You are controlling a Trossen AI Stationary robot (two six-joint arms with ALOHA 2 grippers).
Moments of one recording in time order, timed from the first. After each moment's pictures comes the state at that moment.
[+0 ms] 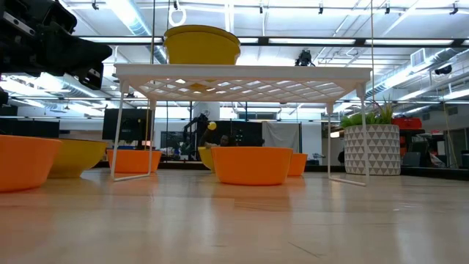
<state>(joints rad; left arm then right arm) -0.03 0.03 0.01 0.08 0.05 -0.09 0.74 1.62 1.27 -0.48 0.40 0.08</state>
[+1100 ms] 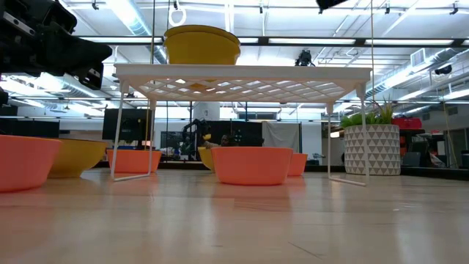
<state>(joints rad) -0.03 0.03 0.01 0.08 0.05 -0.09 0.68 1.72 1.27 -0.47 0.54 0.07</state>
